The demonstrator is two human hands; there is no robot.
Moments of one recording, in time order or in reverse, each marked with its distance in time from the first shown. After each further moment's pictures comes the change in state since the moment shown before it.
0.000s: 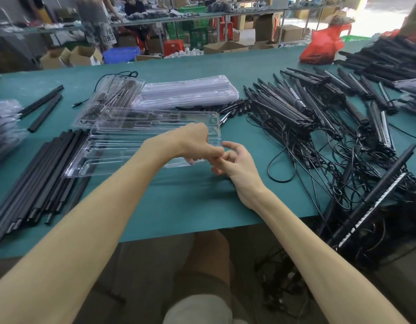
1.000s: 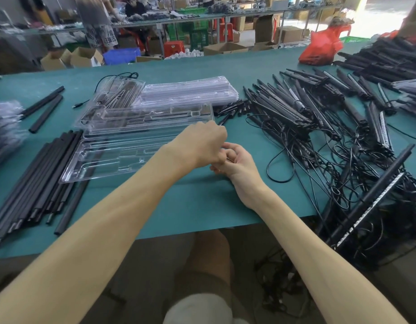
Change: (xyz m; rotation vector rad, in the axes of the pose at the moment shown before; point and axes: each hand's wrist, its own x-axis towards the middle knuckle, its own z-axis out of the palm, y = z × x) left_hand -0.020 0.037 0.006 0.428 0.243 0.194; right_hand 0.000 -0.001 -0.003 0.037 -0.023 0.038
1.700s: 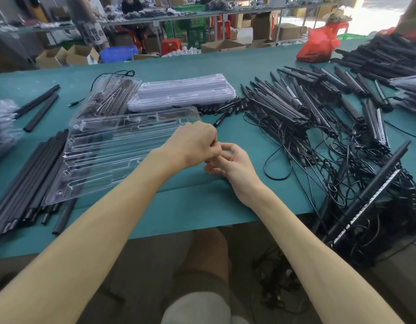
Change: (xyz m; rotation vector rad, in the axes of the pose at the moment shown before) left_hand -0.002 -0.011 0.012 -0.128 0.012 -0.069; right_hand -0.003 -0.003 0.001 -0.006 -0.012 0.021
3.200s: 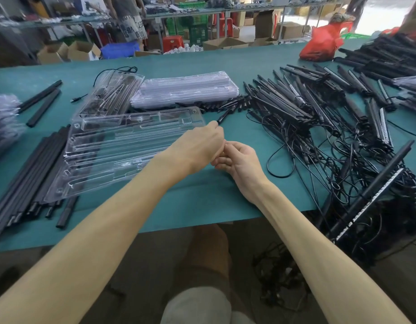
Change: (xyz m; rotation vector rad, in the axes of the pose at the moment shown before) left_hand -0.015 0.008 0.005 0.113 -0.020 0.069; right_hand 0.004 -0.001 0.001 0.052 0.024 0.006
